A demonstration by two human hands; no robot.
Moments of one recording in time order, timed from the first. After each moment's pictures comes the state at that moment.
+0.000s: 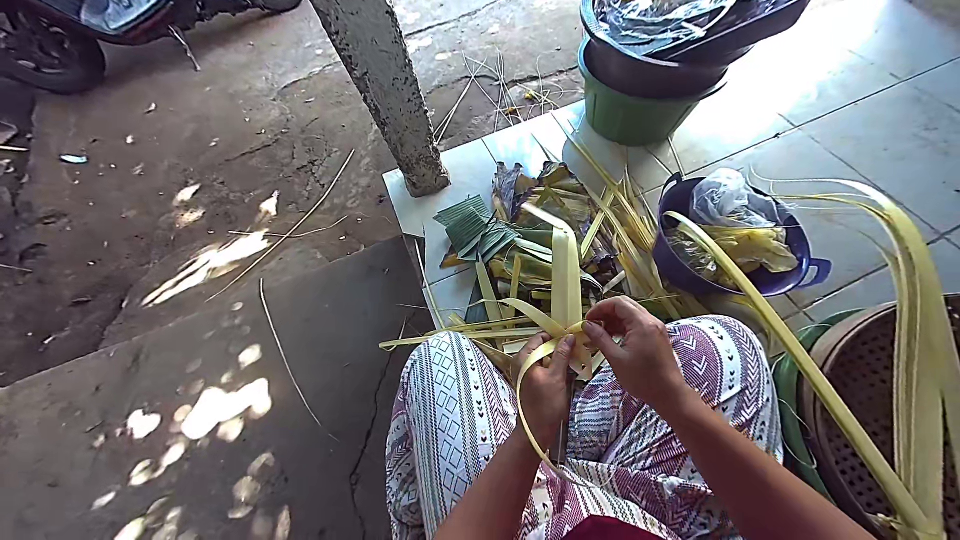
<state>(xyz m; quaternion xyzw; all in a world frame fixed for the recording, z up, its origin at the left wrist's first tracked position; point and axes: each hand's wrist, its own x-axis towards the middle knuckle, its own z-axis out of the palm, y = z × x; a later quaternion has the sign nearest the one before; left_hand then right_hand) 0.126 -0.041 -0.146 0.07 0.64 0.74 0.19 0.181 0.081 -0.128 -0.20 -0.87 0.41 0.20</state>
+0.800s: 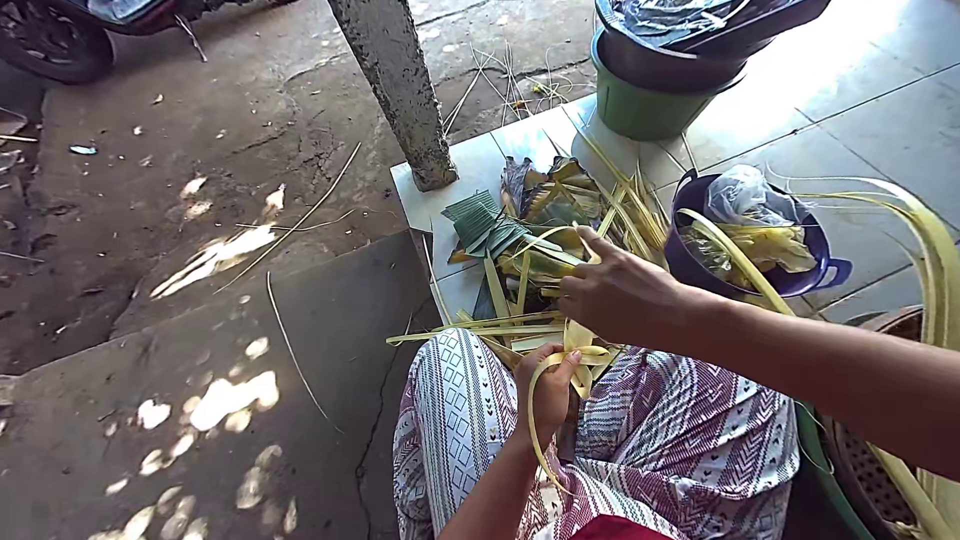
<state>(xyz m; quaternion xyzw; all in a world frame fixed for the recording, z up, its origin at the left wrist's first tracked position) 0.116 -0.062 -0.158 0.10 0.72 0.63 0.27 0.112 0.099 -0.048 0.24 -0.97 -0.08 -0.04</state>
